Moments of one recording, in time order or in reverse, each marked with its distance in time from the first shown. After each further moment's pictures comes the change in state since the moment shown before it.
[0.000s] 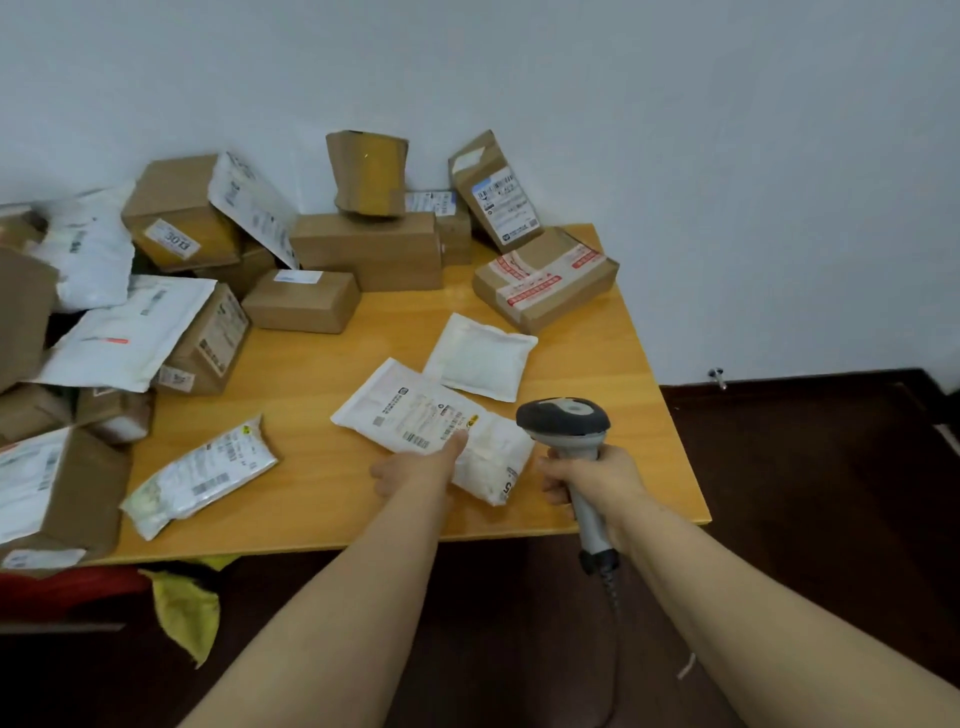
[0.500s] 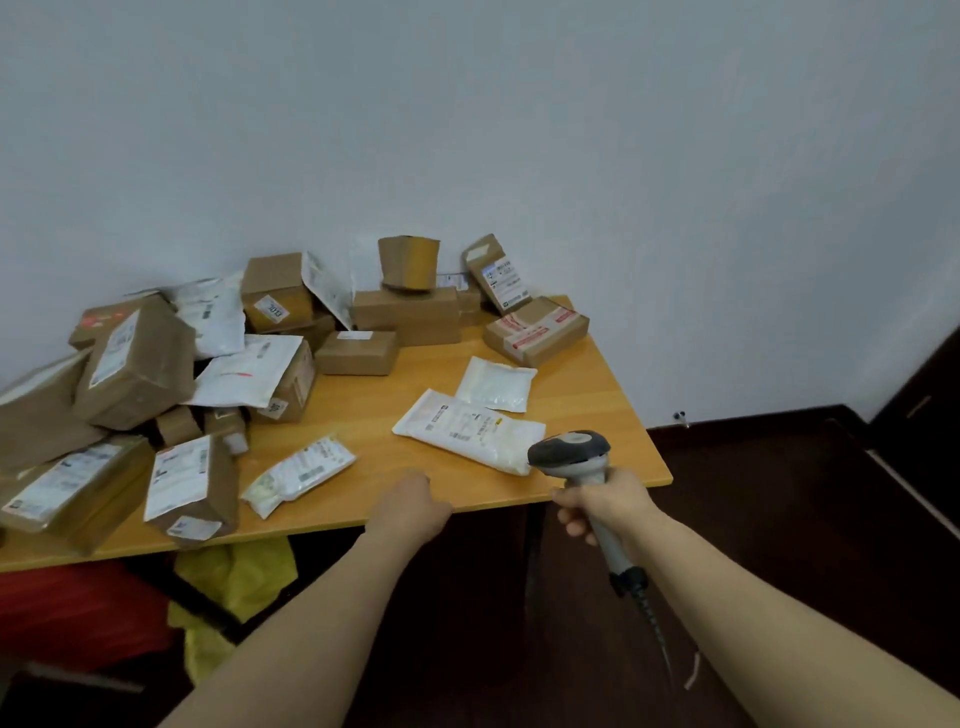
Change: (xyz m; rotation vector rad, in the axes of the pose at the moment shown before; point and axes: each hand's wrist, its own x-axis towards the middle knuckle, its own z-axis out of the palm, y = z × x) left_hand -0.082 -0.065 -0.174 0.893 -0.164 0.760; right_hand -0.177 0.024 0.017 -0.144 0.042 -0.105
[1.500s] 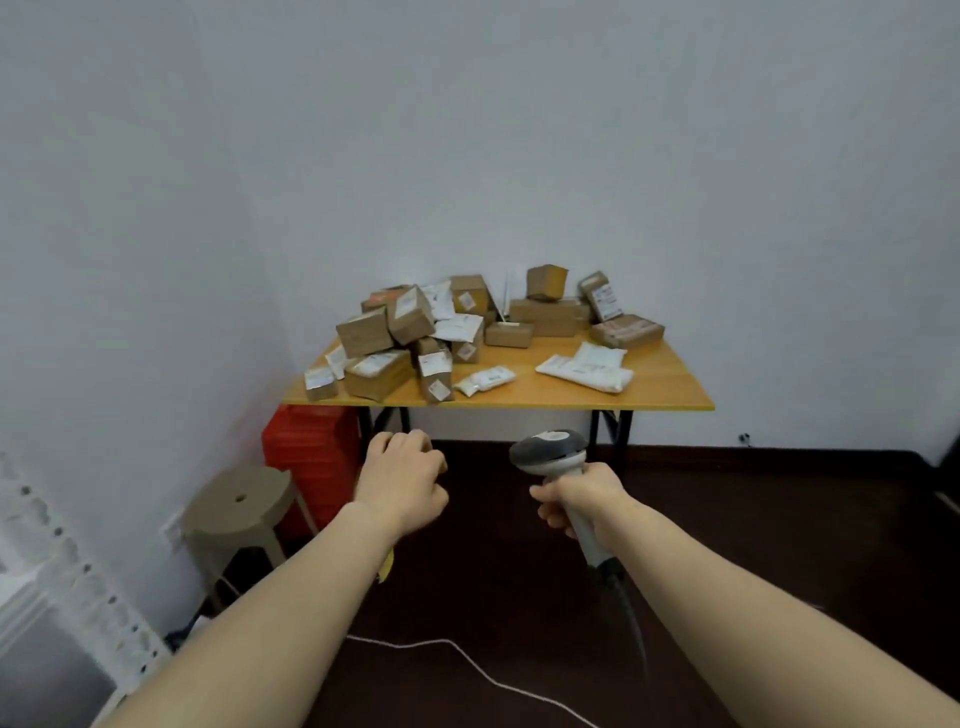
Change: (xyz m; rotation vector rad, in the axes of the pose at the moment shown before) left_hand -0.498 -0.285 -0.041 0.578 0.514 0.344; right_hand -0.481 0.129 0.173 -0.078 -0.169 -0.169
